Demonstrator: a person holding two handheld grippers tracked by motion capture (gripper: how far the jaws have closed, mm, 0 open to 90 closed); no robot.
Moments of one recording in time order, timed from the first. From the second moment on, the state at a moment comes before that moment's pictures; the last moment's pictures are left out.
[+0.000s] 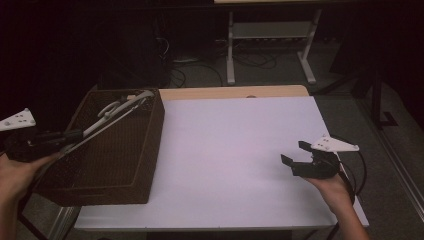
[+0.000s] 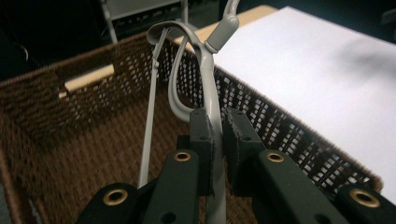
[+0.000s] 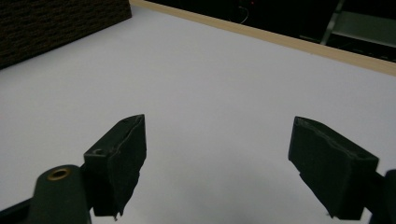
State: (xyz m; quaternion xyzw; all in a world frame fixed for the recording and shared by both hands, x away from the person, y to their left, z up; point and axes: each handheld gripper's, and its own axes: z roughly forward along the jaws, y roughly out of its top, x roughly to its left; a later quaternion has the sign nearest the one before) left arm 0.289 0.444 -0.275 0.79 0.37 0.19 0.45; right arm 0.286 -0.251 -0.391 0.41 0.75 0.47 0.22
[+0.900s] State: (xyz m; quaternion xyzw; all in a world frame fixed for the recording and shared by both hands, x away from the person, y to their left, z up) left arm 0.313 0.437 -0.310 0.81 0.38 0.16 0.42; right arm 0.285 -0.253 -0.390 0.41 0.75 0.47 0.22
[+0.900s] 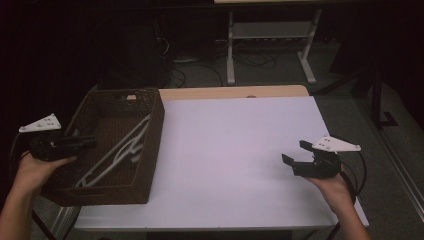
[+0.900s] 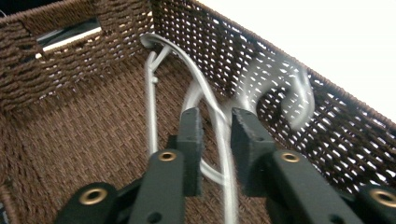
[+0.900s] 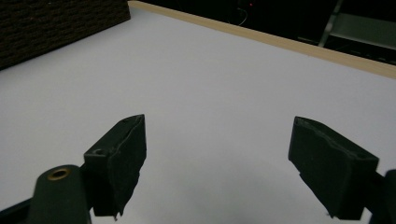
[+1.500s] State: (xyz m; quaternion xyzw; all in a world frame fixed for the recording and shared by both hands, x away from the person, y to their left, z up) left arm 0.303 0.403 -0.290 0.76 0.38 0.18 0.49; right arm 0.285 -0.247 -0.379 0.39 0.75 0.49 0.22
